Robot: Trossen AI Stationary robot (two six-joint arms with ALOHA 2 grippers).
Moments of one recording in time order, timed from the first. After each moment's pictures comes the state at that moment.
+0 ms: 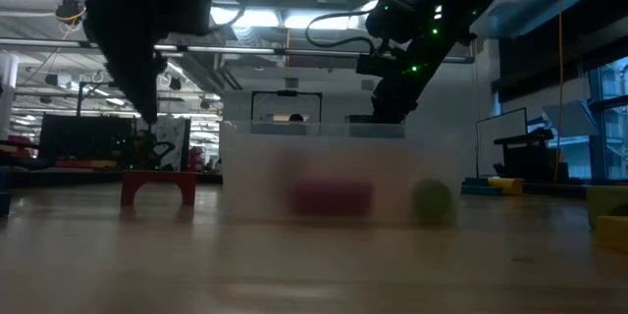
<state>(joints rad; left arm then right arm) -0.26 1.39 0.92 -0.74 -0.12 -0.68 -0.33 1.64 1.03 -0.28 0.16 -0.18</state>
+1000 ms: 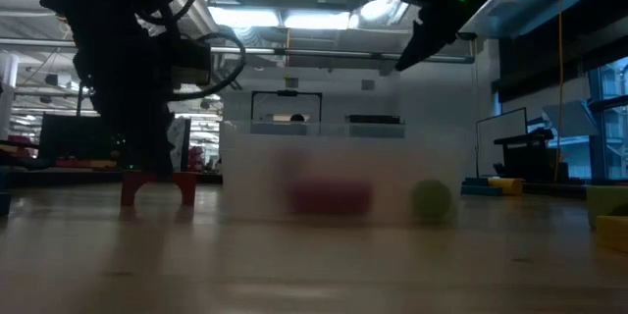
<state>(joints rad) -0.25 1.46 0.68 -0.33 -0.18 -0.62 -0.33 1.24 1.03 -0.49 0.17 -0.21</state>
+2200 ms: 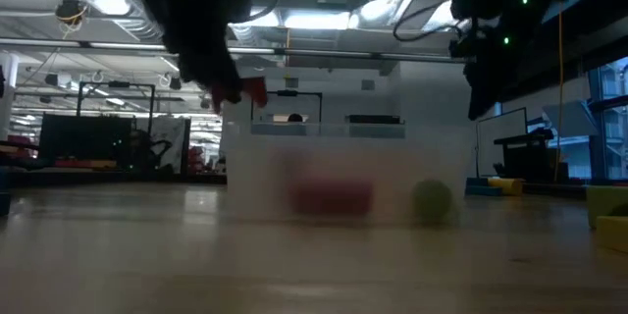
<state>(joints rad) -0.06 1.34 0.86 -0.40 -0.13 -0.37 -0.56 1.10 0.84 -0.78 0.31 0.02</state>
